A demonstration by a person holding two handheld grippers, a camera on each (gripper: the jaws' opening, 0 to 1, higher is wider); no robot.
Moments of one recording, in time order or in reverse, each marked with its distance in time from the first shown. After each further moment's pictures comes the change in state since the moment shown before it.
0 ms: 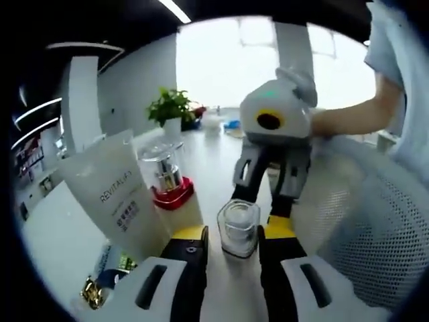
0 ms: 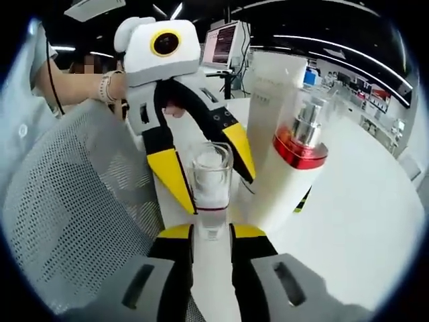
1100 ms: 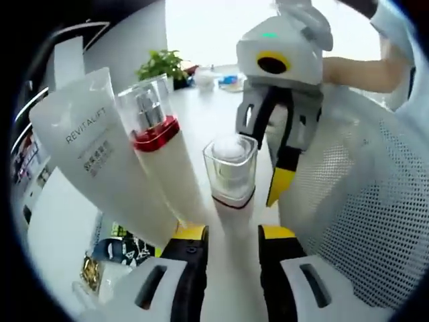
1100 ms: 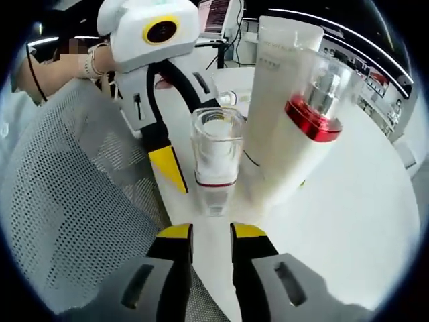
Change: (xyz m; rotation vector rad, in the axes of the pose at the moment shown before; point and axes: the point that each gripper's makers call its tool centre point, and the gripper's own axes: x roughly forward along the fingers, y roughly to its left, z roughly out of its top) left arm -0.003 -0.003 -0.055 0.018 0.286 -0.022; right arm 0.001 0.005 -0.024 0.041 0.206 -0.050
